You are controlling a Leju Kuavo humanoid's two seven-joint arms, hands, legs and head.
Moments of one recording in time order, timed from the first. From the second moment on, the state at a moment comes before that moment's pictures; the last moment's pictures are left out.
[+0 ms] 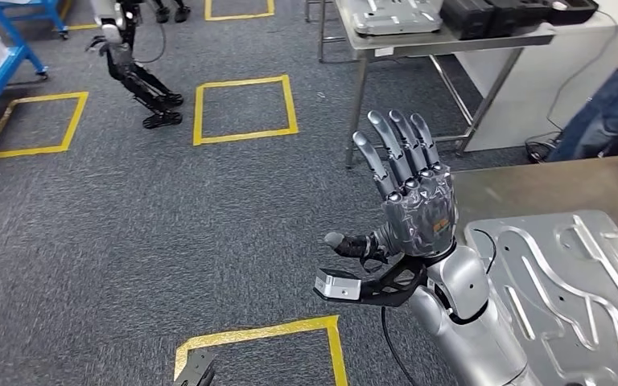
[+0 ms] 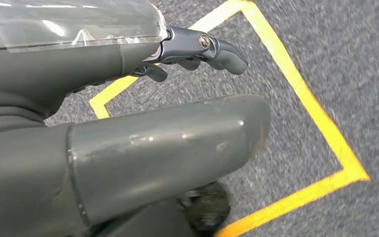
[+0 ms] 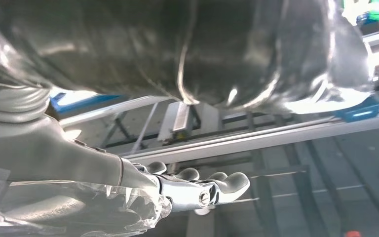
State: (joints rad) left arm -0.20 -0.17 0.57 -0.23 -0.94 0.09 -0.35; right arm -0.39 -0.08 0.42 -1.78 1.21 -0.63 -0.18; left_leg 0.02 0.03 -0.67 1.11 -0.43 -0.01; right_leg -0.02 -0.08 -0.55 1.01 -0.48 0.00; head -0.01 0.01
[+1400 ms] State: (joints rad) left arm -0.20 -0.17 0.55 -0.24 -0.95 0.09 -0.34; right arm -0.32 -0.09 0.42 -1.75 1.21 -0.67 -0.17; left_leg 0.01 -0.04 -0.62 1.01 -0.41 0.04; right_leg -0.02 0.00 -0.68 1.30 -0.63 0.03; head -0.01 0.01
